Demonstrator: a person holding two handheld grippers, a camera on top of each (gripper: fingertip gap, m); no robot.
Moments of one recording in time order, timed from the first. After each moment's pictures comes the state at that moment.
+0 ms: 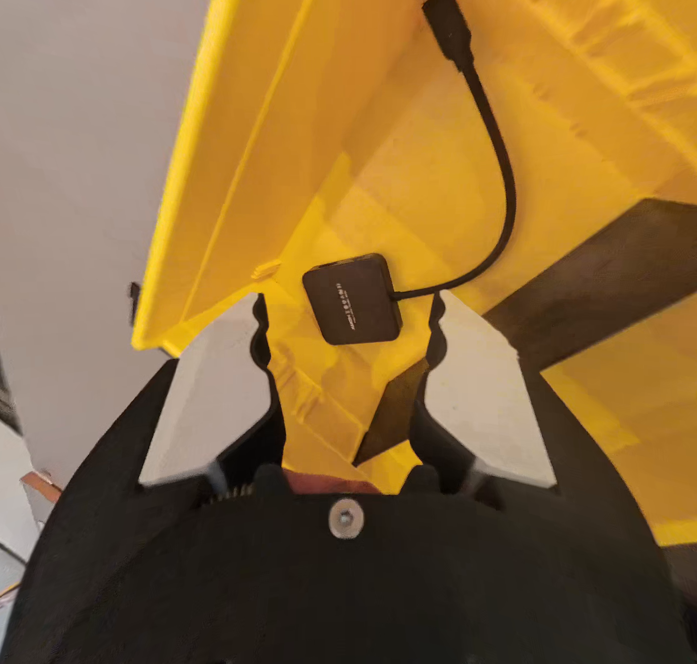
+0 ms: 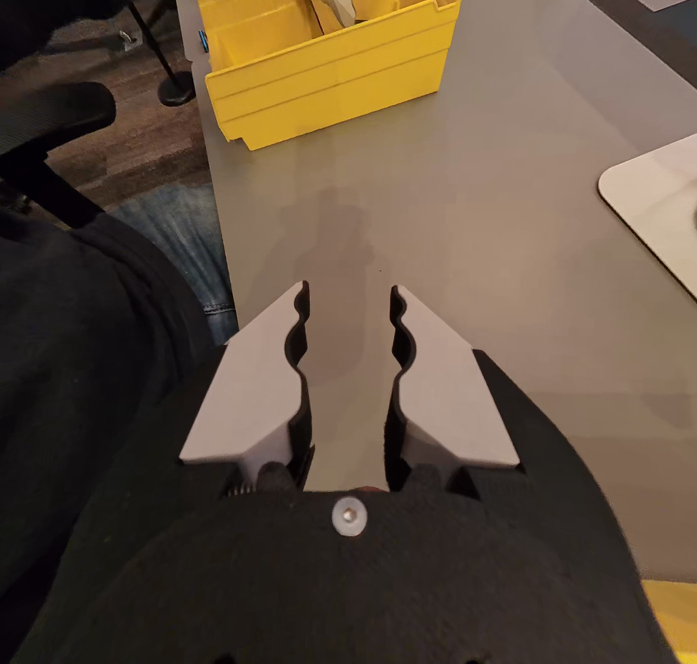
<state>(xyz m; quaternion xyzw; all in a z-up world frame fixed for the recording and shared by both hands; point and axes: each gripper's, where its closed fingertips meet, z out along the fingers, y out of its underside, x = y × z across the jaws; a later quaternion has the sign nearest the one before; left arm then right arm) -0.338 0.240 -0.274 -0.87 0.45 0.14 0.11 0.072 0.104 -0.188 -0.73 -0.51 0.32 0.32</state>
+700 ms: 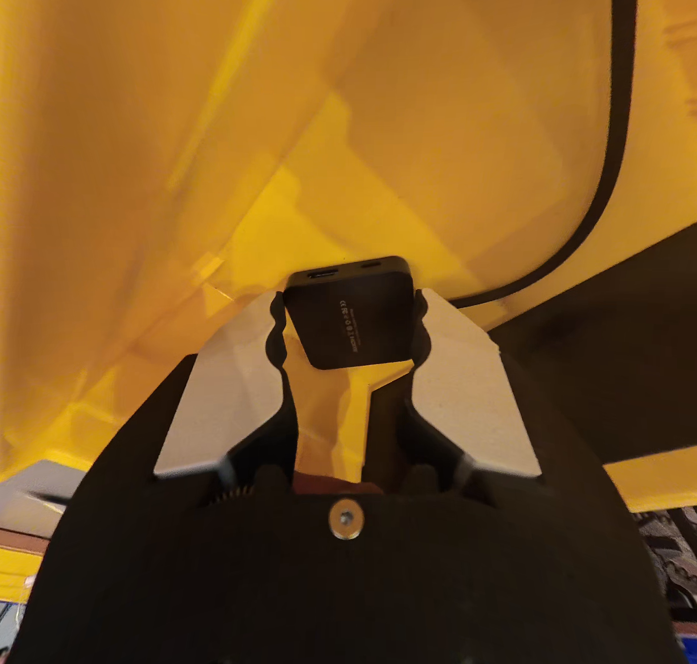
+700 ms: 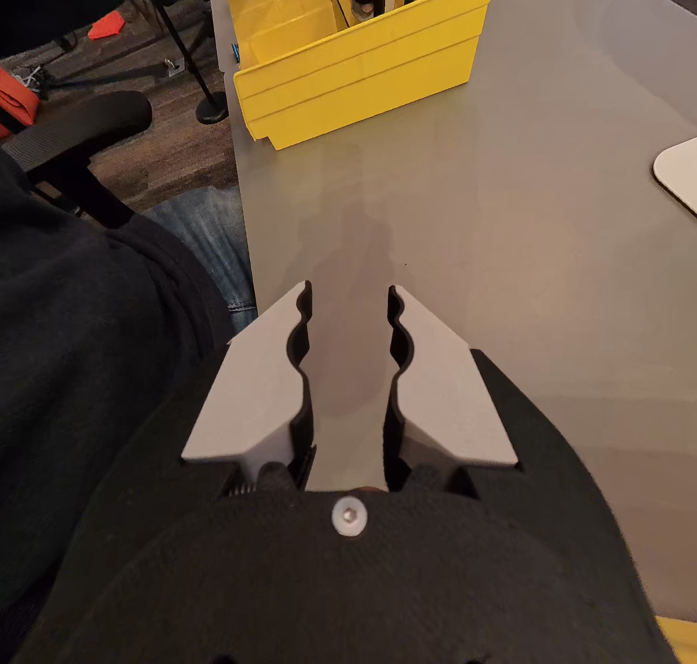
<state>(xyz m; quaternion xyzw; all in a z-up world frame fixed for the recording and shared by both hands) -0.358 0.239 -0.325 -0.91 0.41 0.07 -0.04 0.073 0.092 -0.201 -0.72 -0.51 0.36 0.30</state>
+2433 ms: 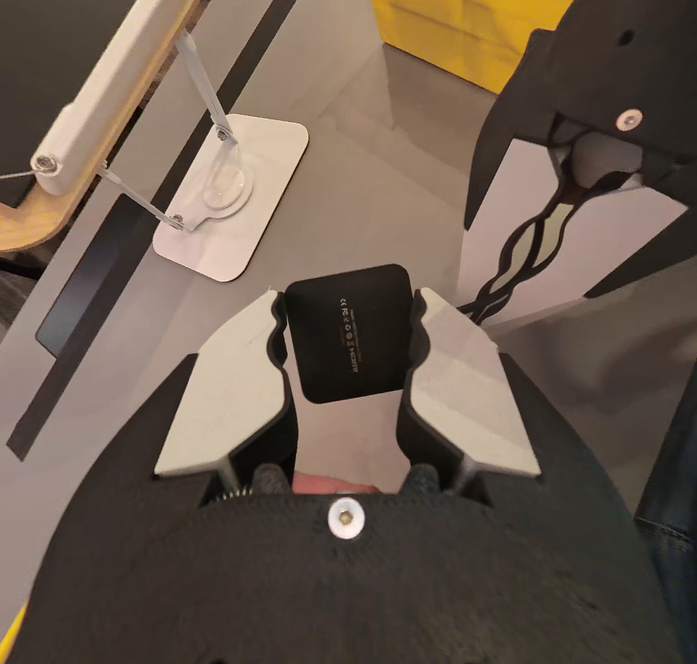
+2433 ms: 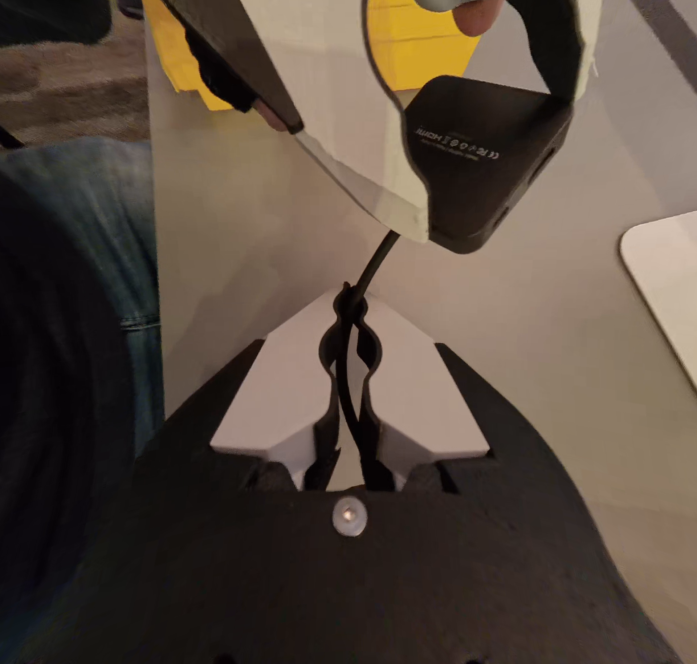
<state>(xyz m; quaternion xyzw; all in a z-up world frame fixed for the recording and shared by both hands) 0.005 0.188 -0.183 -0.76 0.50 -0.08 0.41 0.012 0.130 -0.236 -0.70 -0.58 0.26 0.32</state>
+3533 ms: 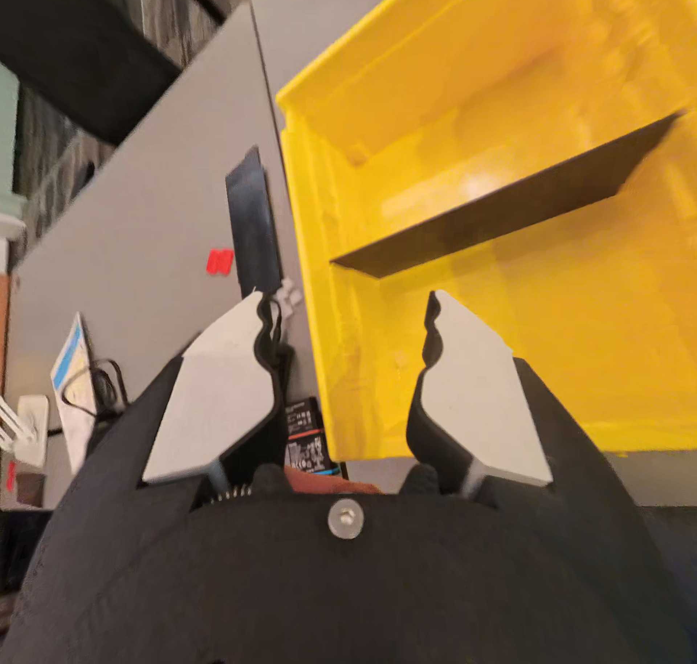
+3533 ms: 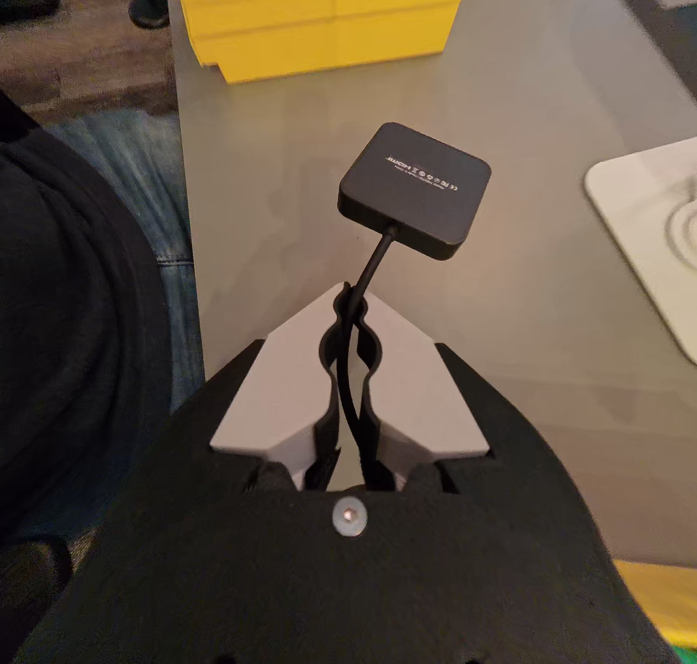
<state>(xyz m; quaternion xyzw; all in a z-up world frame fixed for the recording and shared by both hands) -0.383 0.121 -0.199 -0.89 0.19 0.21 0.36 0.093 0.117 -0.205 -0.70 -0.57 0.27 0.32</state>
